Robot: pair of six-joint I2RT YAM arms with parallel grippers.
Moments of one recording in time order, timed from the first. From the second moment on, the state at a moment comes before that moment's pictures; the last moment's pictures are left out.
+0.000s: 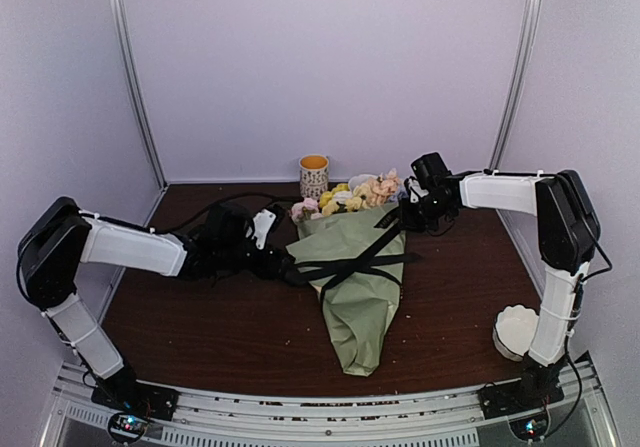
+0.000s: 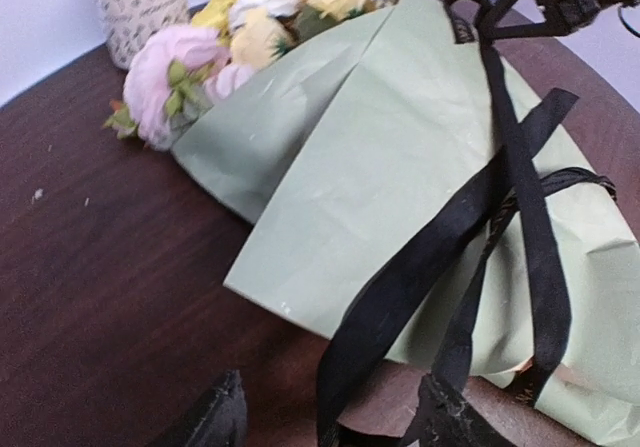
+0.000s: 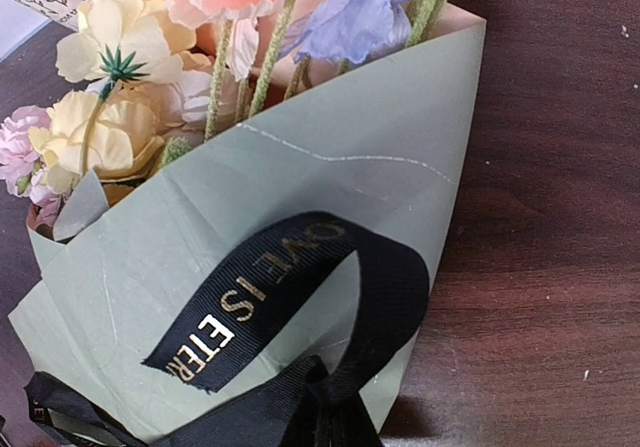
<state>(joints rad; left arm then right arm) -0.71 1.65 0.81 0.25 0.08 -0.13 0.40 1.94 1.42 -0.43 -0.10 0.44</state>
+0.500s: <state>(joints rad) -0.84 2.05 1.54 -0.37 0.38 0.47 0.39 1.94 1.45 -0.44 -0.11 0.44</state>
